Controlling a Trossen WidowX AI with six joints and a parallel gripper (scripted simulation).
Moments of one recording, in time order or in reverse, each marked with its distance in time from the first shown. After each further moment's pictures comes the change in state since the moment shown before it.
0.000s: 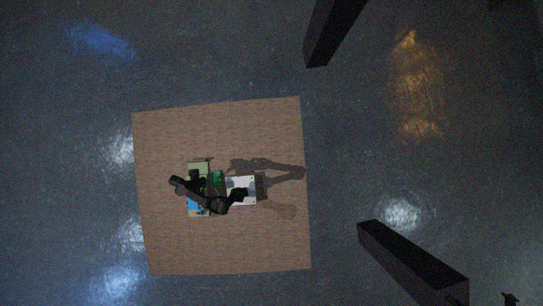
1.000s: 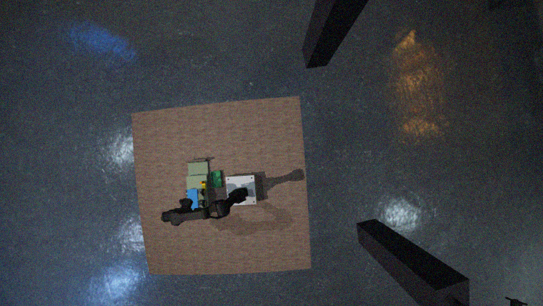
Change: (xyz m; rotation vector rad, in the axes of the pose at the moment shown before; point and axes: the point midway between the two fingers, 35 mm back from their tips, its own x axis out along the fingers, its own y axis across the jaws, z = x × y) arm -0.028 -0.177 -0.037 -1.514 0.147 -0.156
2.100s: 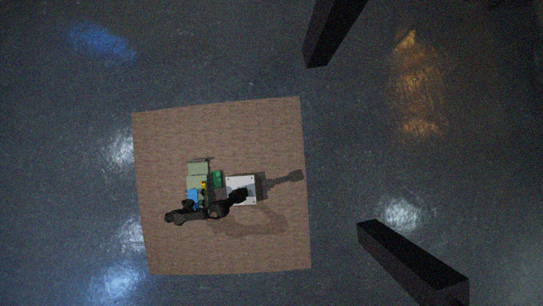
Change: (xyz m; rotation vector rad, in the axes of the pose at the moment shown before) arm 0.034 0.000 -0.003 -0.040 0.005 -0.005
